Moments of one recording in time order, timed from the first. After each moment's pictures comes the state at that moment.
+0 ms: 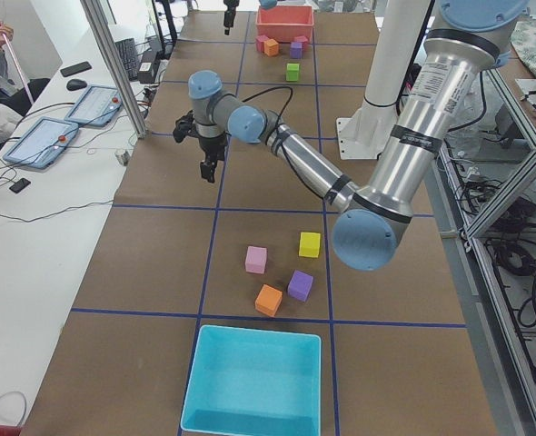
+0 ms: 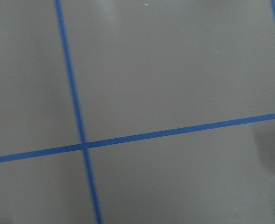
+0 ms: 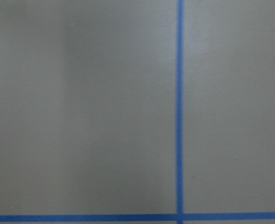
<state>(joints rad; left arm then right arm) -1.21 -1.88 -1.83 -1.43 -2.30 -0.30 1.26 -1.29 1.76 -1.47 2.26 0.72</state>
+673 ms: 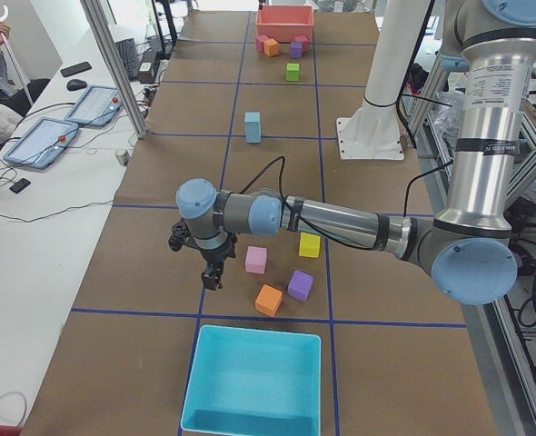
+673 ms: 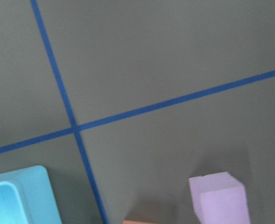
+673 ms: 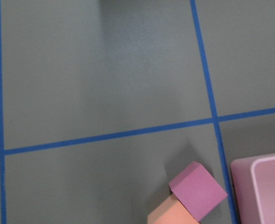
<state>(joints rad) -1.45 -1.61 -1.67 -1.45 -2.35 0.16 1.45 -1.70 1.92 -1.47 2.30 0.43</state>
